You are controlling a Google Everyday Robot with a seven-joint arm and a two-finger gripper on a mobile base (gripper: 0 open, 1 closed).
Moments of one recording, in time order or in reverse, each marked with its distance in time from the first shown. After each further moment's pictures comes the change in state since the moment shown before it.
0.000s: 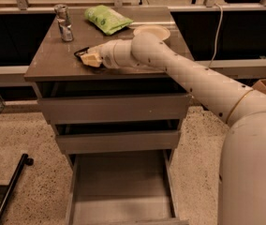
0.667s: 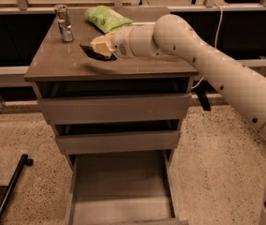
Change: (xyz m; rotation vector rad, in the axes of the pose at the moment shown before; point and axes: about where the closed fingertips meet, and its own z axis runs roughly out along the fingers) arm -0.046 0.021 -0.074 -0.061 -0.048 -0.034
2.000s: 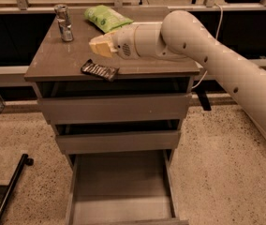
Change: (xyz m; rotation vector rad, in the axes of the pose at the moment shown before) arm -0.013 0.028 -0.032 -0.059 -0.016 0.003
